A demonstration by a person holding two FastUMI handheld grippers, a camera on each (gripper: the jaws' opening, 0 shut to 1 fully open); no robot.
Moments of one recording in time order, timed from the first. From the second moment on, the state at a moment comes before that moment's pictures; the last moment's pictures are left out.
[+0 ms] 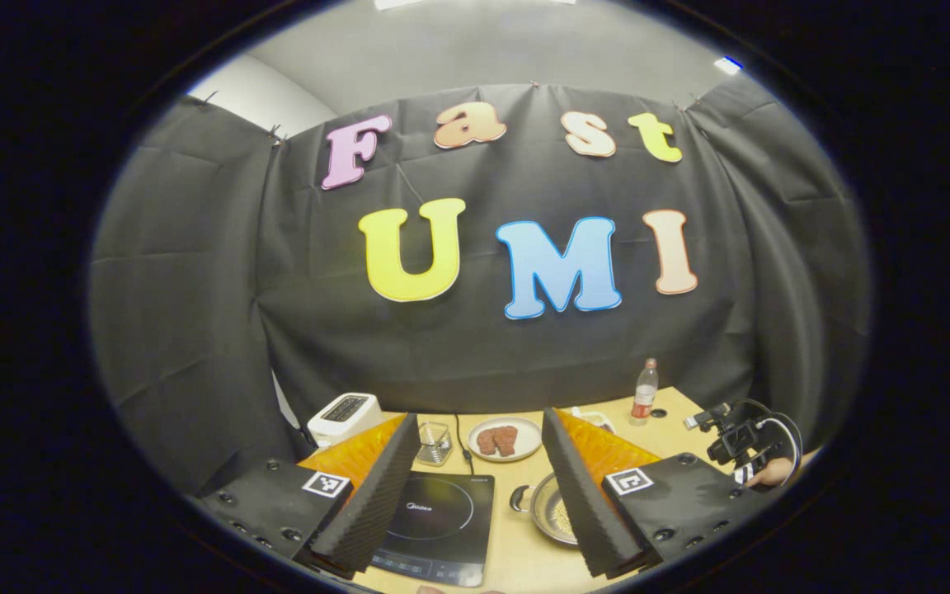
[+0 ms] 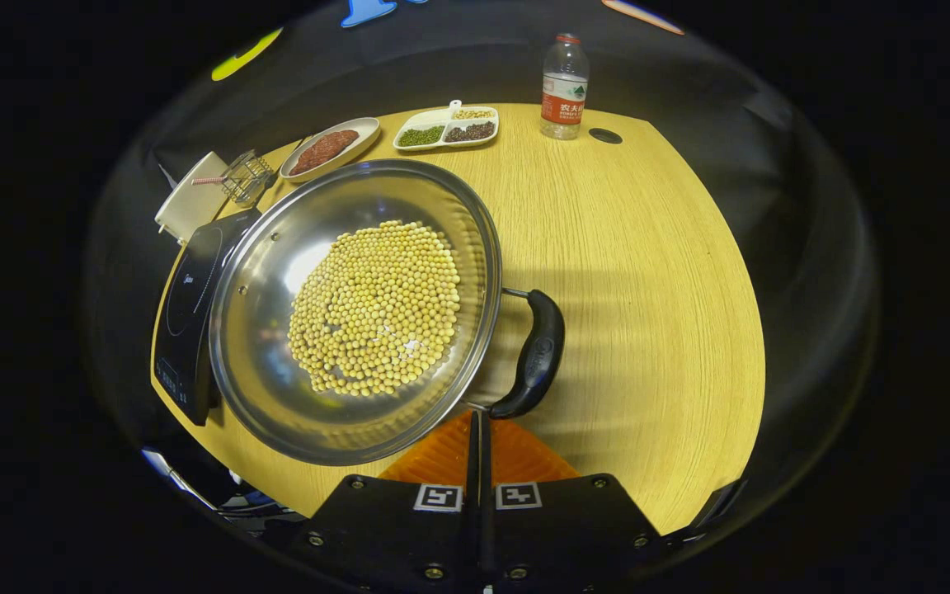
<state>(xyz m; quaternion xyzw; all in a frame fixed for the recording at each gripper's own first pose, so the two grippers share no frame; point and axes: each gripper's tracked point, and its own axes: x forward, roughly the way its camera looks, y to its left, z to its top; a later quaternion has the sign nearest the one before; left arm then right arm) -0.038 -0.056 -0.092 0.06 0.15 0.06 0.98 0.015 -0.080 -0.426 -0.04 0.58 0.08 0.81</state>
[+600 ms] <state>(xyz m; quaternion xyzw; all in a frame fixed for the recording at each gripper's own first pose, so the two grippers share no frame) -0.025 -0.078 -0.112 0.05 0.17 0.05 0.98 0.047 -0.097 -0.428 -0.04 0.57 0.07 0.82</state>
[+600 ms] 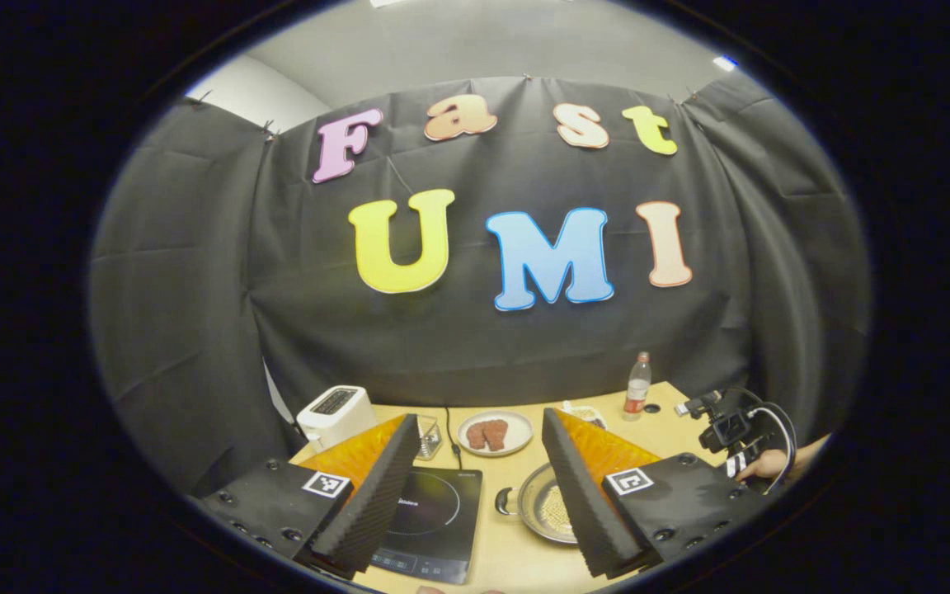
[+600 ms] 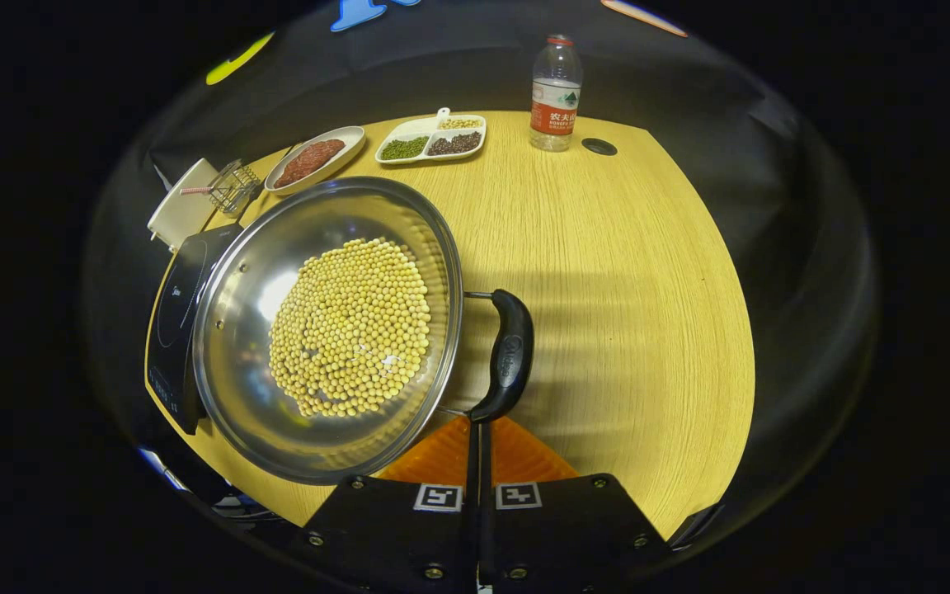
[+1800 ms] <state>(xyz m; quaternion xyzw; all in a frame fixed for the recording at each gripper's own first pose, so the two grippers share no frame) 0.047 -0.087 -0.326 0.02 0.34 -0.09 0.93 0.040 -0.084 -0.330 0.01 0.40 0.02 0.92</state>
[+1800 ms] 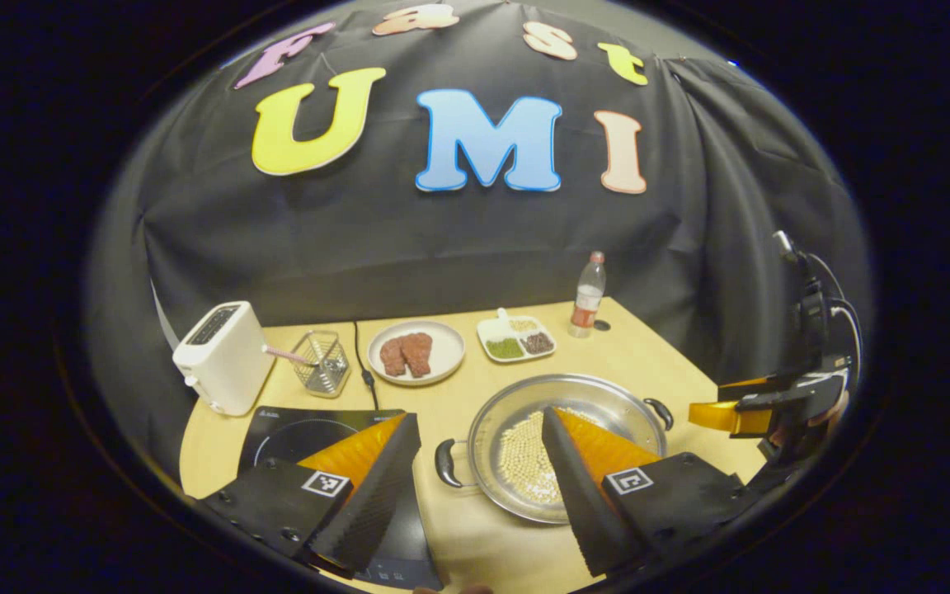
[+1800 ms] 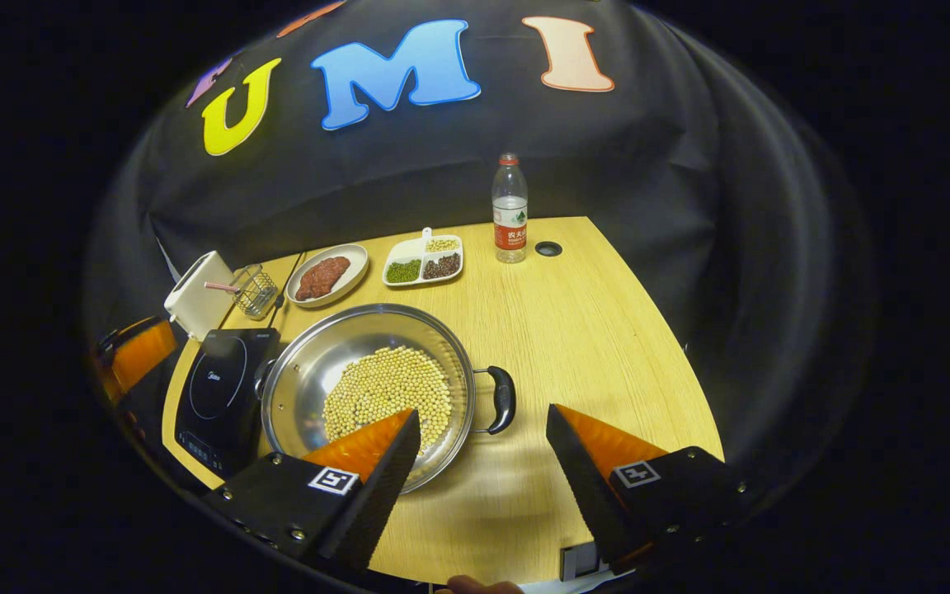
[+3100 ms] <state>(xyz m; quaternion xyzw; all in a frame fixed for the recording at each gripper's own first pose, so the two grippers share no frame) 0.075 -0.075 -0.506 0.01 0.48 -0.08 0.87 0.103 -0.090 -0.435 0.02 0.46 -0.04 0.89</state>
